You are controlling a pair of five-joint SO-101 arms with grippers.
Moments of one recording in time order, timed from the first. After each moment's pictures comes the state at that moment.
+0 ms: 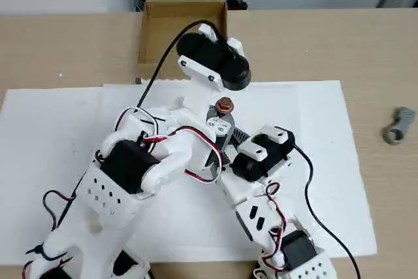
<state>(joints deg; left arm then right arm) 34.7 -31.5 12.1 76.3 10.3 -32.5 -102.3 91.3 24.3 -8.1</state>
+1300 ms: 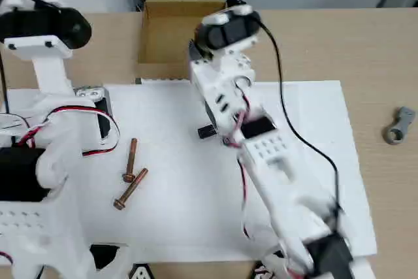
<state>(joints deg) -2.7 -32.4 -8.9 99.4 10.0 -26.3 -9.6 28.5 -0.4 -8.1</state>
